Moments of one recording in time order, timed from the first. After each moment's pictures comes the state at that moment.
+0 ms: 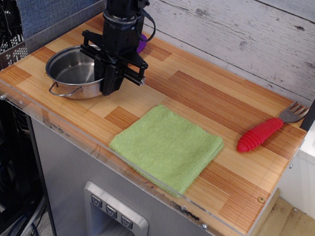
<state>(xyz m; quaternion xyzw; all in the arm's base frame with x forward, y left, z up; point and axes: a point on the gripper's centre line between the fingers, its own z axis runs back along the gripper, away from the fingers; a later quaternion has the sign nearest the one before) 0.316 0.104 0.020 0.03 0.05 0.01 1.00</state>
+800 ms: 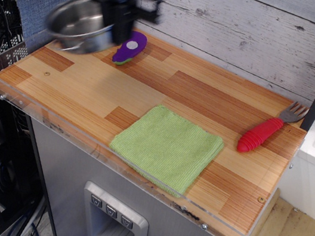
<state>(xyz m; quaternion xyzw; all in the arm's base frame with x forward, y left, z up) 0.308 0.073 0.122 0.01 -0.01 0.03 1.00</state>
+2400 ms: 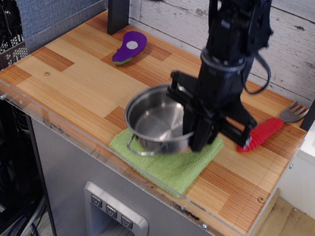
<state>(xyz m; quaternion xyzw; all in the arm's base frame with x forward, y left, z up) 0.279 -0.060 0.050 0.00 0.01 -0.08 1.00</state>
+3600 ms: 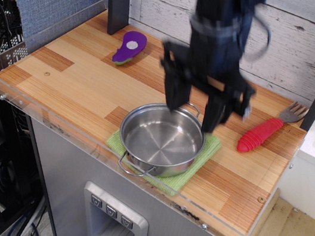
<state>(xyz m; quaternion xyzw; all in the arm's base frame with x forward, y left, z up) 0.271 -0.048 0.112 -0.02 -0.06 -0.08 0.99</state>
